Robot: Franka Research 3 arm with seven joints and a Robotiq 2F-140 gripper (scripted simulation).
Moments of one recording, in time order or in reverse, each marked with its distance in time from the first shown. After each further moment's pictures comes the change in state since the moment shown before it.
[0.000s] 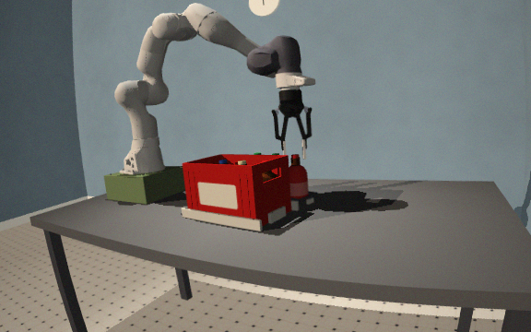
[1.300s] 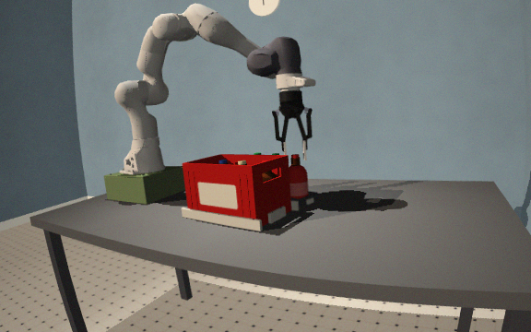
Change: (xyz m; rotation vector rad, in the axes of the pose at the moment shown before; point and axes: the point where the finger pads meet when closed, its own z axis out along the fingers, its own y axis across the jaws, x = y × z) arm 0.001 -0.001 0.003 0.004 0.002 0.001
